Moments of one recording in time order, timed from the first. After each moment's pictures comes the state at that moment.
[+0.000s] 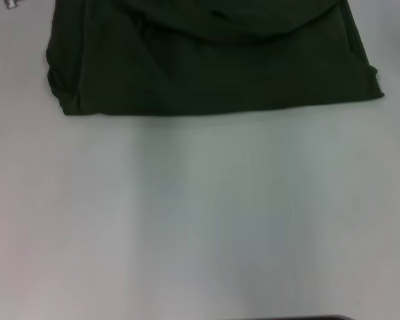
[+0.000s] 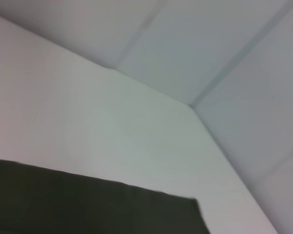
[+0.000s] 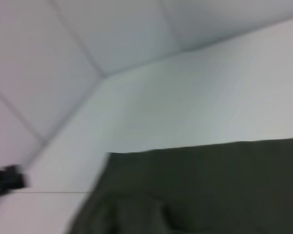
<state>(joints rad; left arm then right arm) -0.81 -2.11 -2.36 -0.90 -0.96 1.01 -2.53 0.53 2.02 -0.79 -1.01 -1.98 -1.24 2.26</state>
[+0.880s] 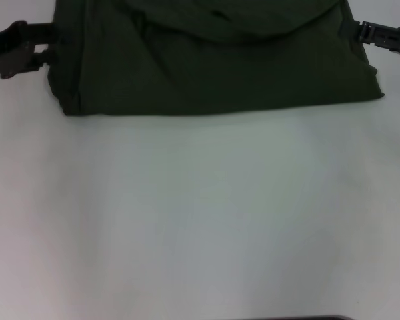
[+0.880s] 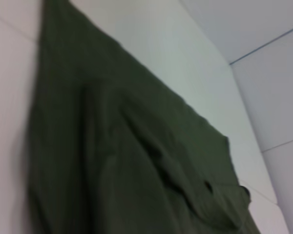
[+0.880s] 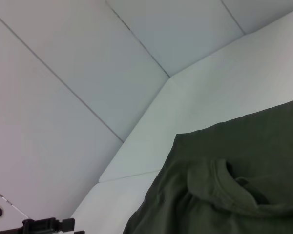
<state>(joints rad) -0.59 -1.95 -2.44 -0.68 -1.09 1.31 -2.50 0.39 2.03 -0.68 -0.86 -1.83 -1.48 2.05</state>
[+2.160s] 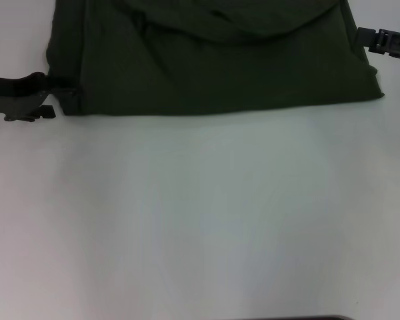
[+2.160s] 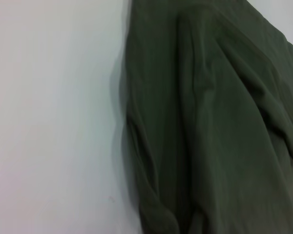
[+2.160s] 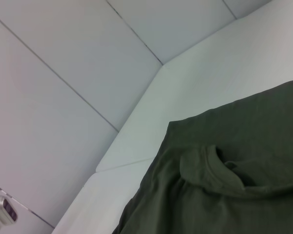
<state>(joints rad) -0.65 -1.97 -2.41 -0.63 -0.79 1.23 -2.63 0.39 1.99 -0.65 -0.84 -1.87 -1.53 2.10</state>
